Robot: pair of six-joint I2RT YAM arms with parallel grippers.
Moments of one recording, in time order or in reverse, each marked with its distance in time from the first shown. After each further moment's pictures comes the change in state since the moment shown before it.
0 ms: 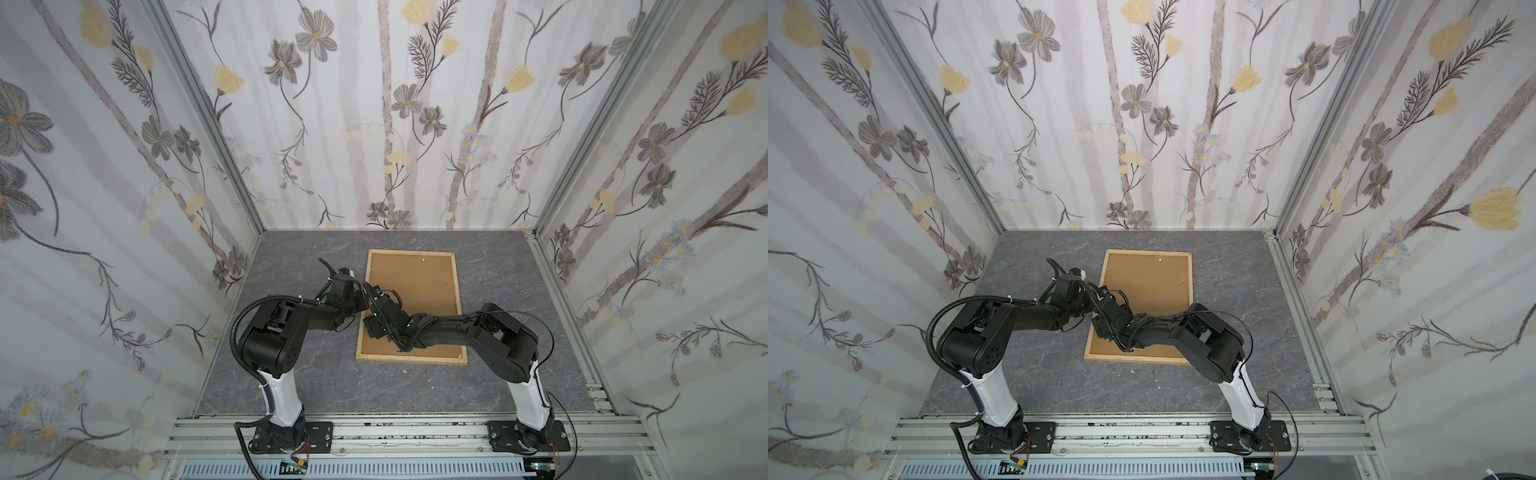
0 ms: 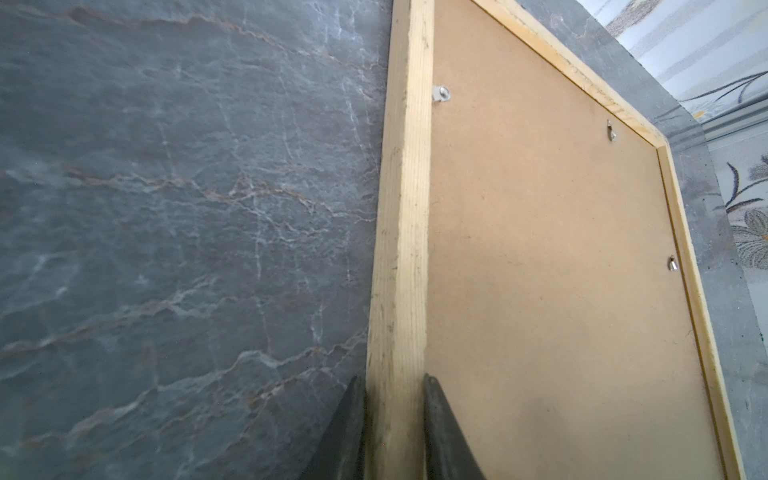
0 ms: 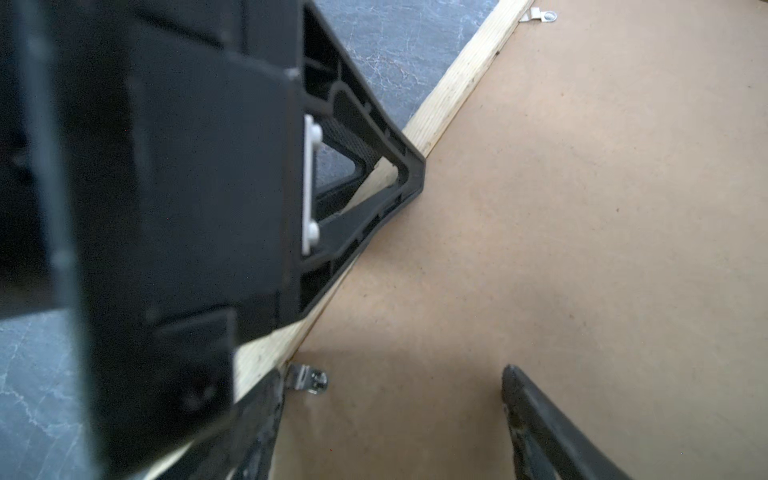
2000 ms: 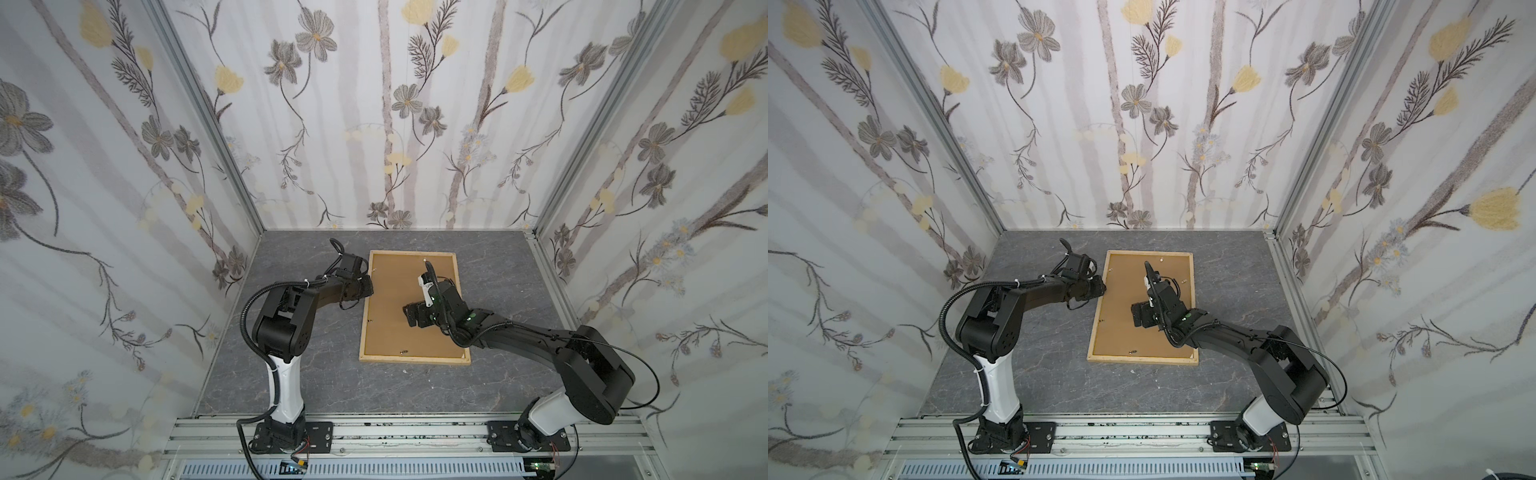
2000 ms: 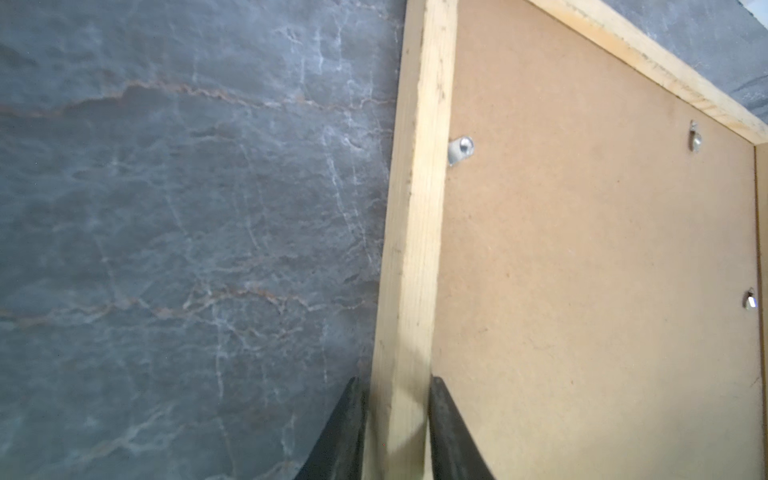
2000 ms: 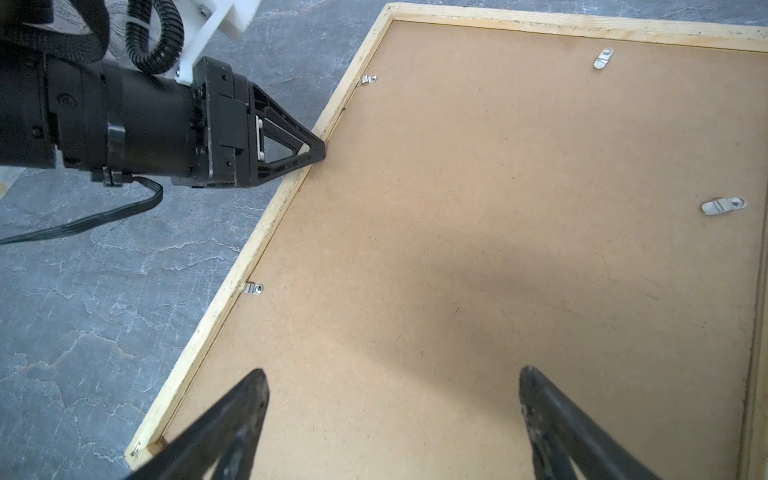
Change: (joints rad) left arm -0.011 0.108 0.346 -0.398 -0.026 0.042; right arm -0.221 -0.551 -0.360 -0.083 -0.202 0.068
